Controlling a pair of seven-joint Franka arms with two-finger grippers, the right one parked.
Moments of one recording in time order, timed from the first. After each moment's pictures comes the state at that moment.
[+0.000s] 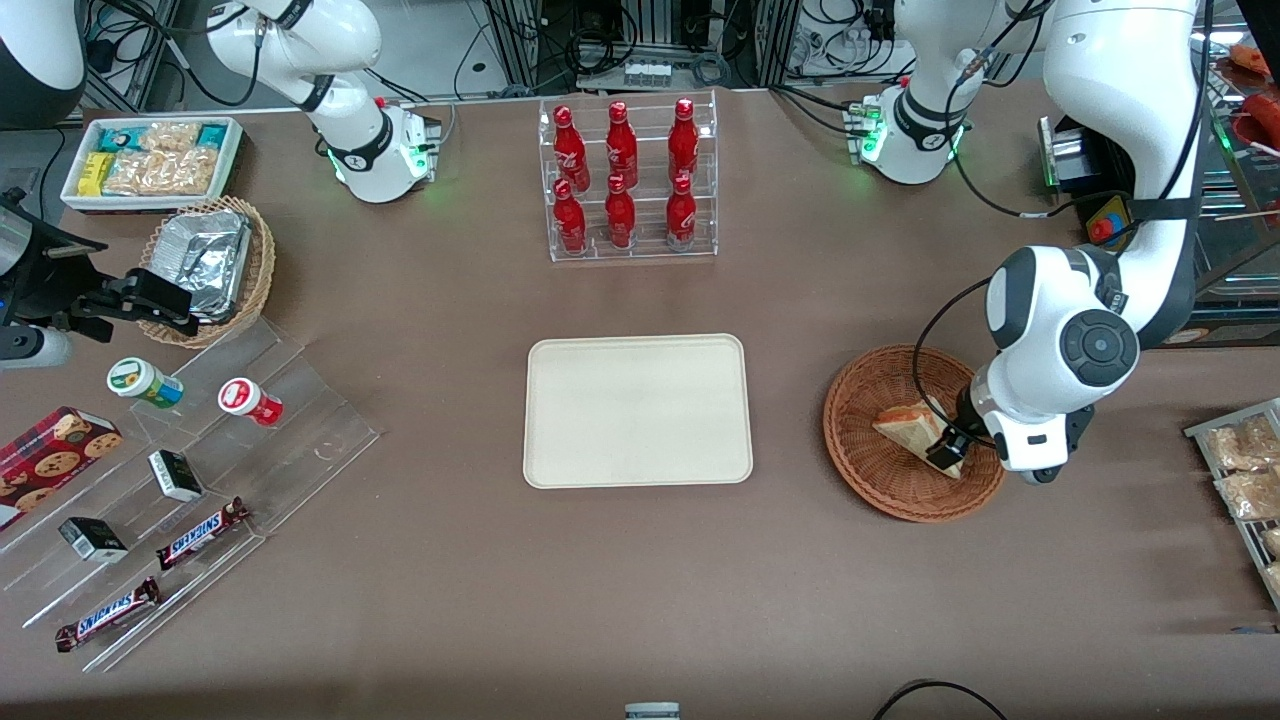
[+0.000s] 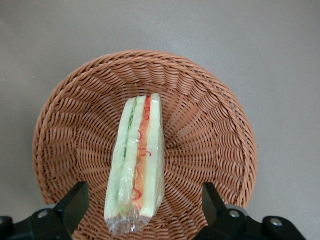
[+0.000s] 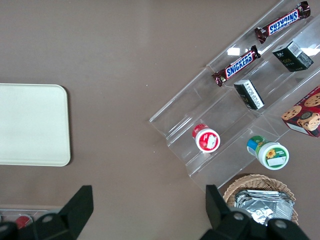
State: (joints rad) arm -0.20 0.34 0.06 -1.91 -0.01 2.21 -1.03
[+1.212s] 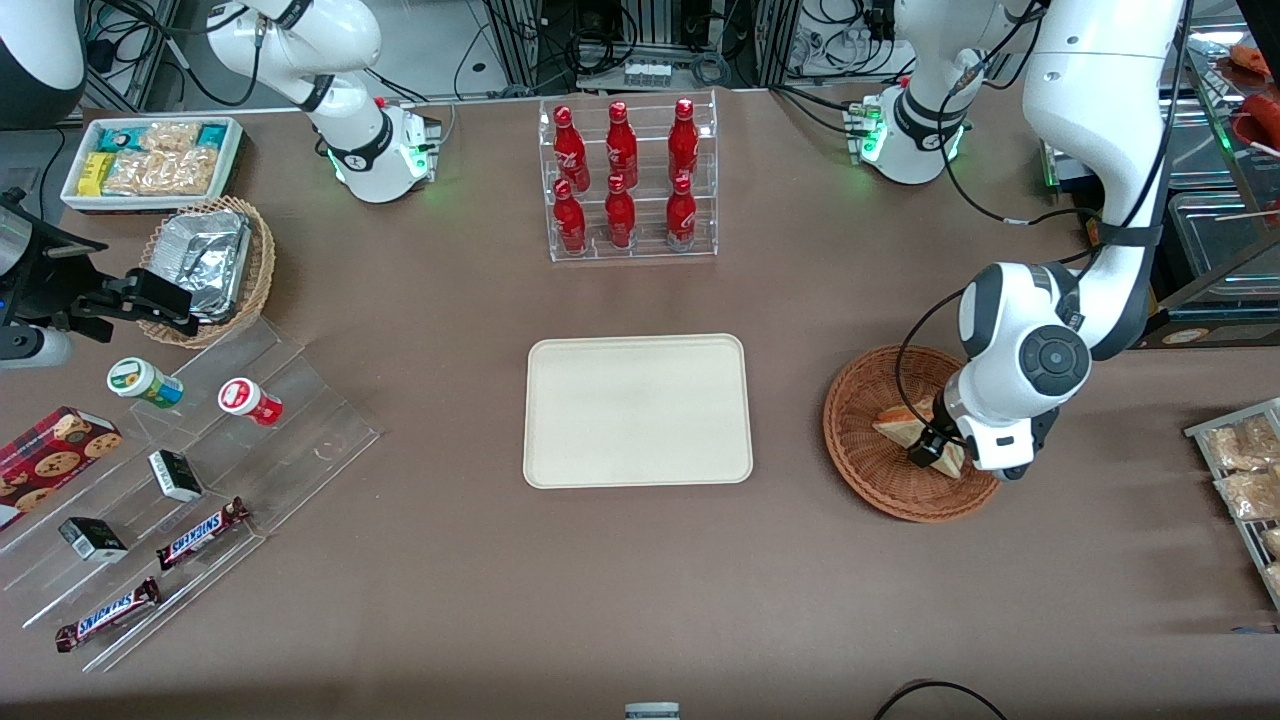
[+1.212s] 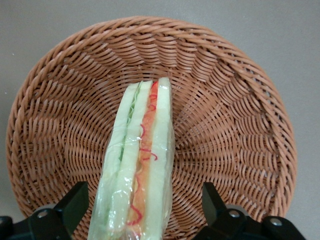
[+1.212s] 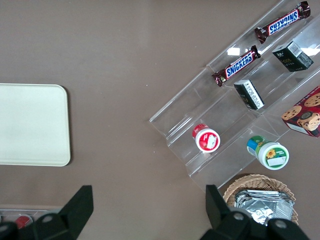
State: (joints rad) arm -0.21 0.40 0.04 -1.97 -0.01 2.30 -1.08
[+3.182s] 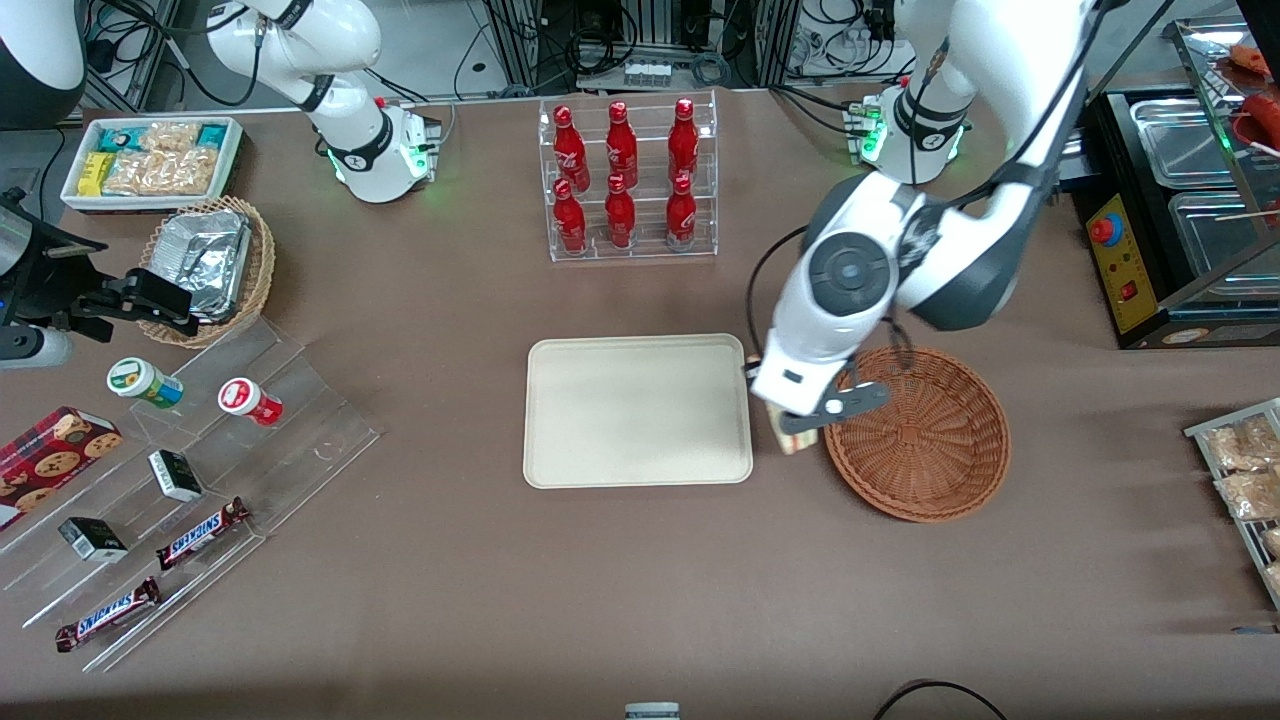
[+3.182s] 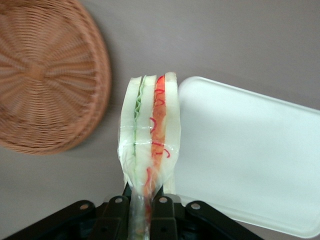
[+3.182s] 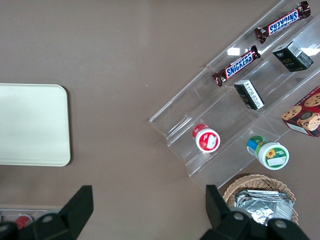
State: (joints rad) arm -0.22 0.46 -0.41 -1.56 0.14 1.88 -0.90
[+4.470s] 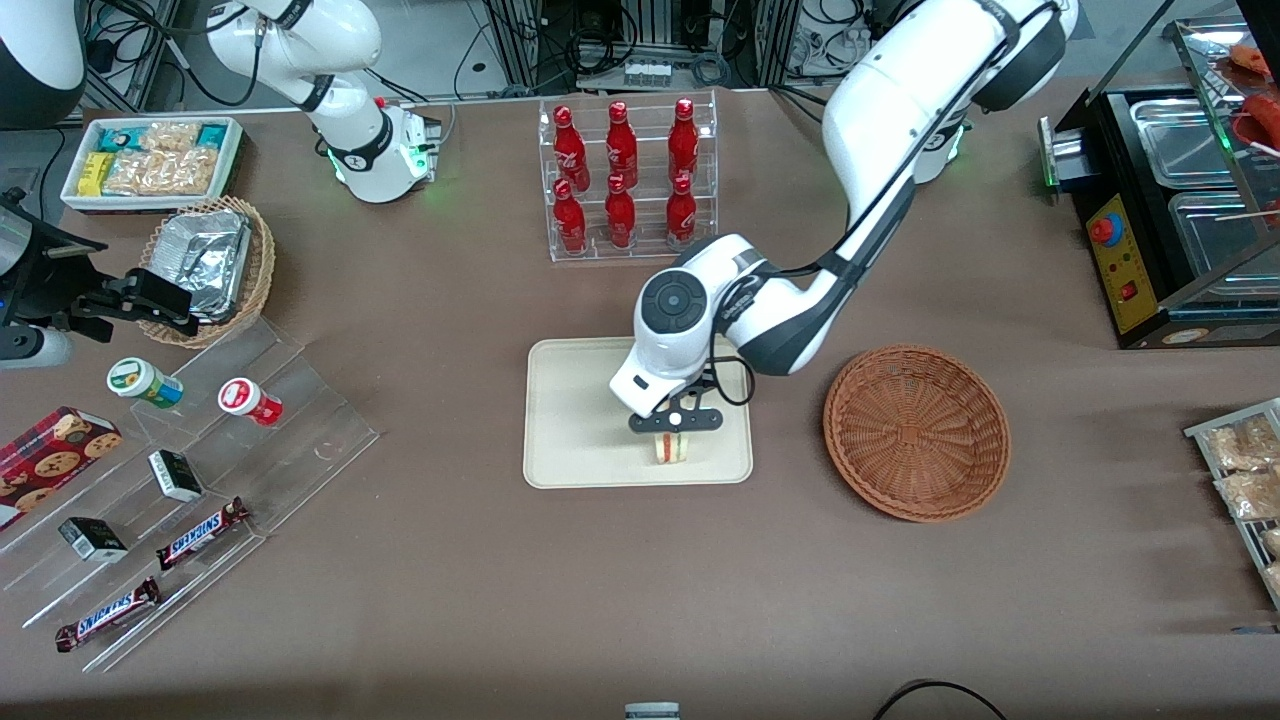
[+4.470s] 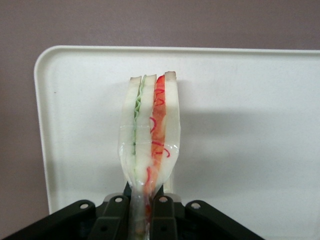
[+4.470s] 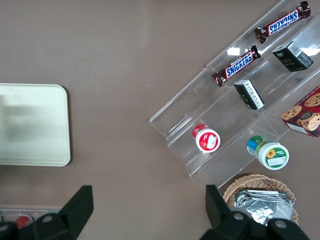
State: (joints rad) arm -0.47 0.77 -0.36 -1.42 0.26 2.11 -0.92
